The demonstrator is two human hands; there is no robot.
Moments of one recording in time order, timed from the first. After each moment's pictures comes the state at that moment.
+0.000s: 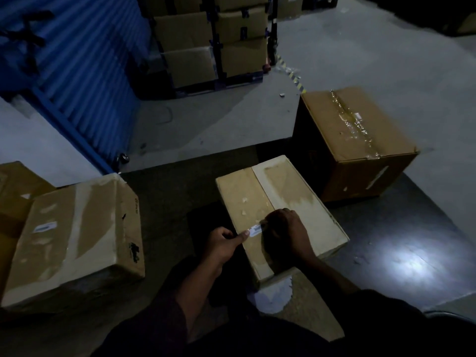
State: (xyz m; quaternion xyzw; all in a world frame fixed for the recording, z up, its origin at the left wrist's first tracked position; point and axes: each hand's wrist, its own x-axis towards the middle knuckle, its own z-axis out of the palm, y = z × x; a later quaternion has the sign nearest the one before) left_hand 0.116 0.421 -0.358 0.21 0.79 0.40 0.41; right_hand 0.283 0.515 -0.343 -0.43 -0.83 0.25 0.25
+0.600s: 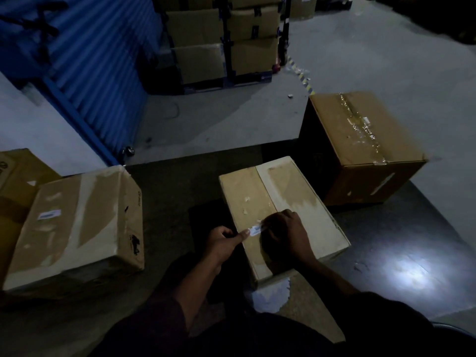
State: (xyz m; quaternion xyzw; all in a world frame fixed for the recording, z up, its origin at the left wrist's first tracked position) left_hand 0.118 0.419 -0.358 0.19 0.79 0.41 0.41; right_hand 0.284 0.518 -0.345 -0.41 -0.85 0.26 0.21
